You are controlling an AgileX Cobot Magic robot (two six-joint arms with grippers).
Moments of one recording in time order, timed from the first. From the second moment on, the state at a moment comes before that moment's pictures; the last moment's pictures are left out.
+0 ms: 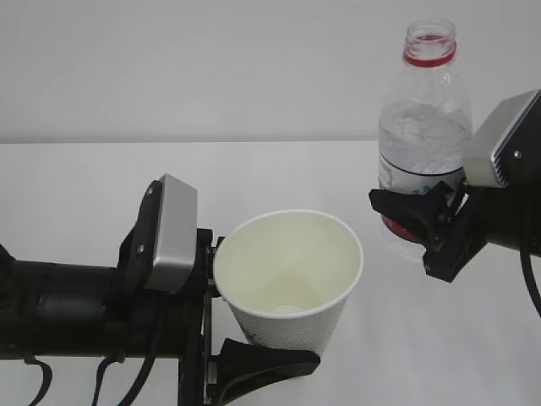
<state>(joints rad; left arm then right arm) -0.66 1.69 -0.54 0.97 -0.99 -0.39 0.20 1.36 -0.47 -0.85 -0.65 0.28</state>
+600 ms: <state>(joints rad) -0.66 1.70 -0.54 0.97 -1.00 -0.39 0.26 1.36 -0.48 -0.88 -0.66 0.15</state>
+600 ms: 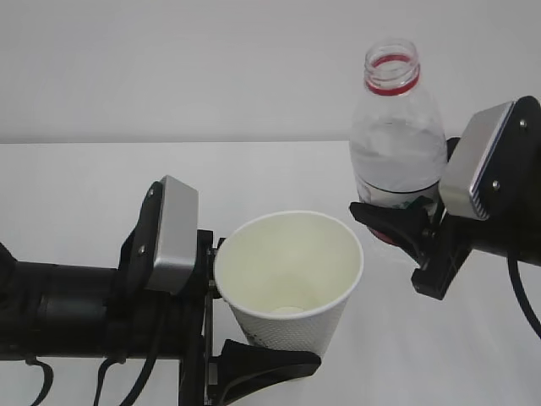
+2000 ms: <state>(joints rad) -0.66 1.70 -0.54 0.99 -1.01 -0.39 0.26 1.36 -0.54 -0.89 -0.65 -0.18</state>
